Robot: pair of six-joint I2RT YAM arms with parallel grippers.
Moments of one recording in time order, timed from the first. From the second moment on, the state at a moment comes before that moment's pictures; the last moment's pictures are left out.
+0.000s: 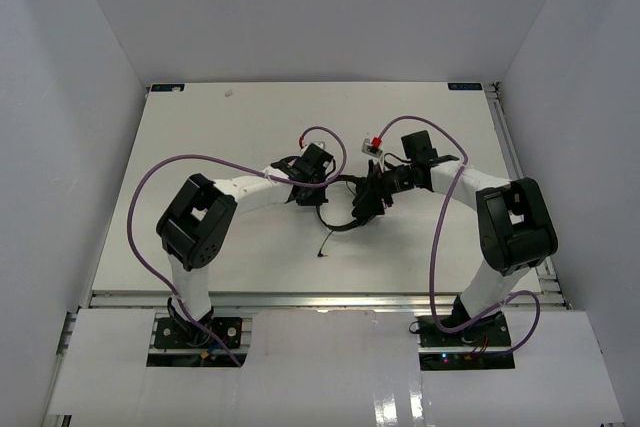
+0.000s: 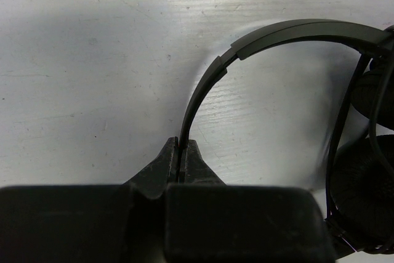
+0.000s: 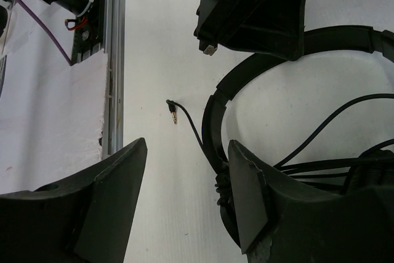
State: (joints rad) left arm -0.71 1.89 1.24 -0.33 -0.17 -0.60; right arm 0.34 1.71 1.00 -0.30 -1.20 -0.40
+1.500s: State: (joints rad) left arm -0.71 1.91 1.23 -0.33 -0.11 -0.59; right arm 0.85 1.56 0.84 -0.28 -0.54 -1.33
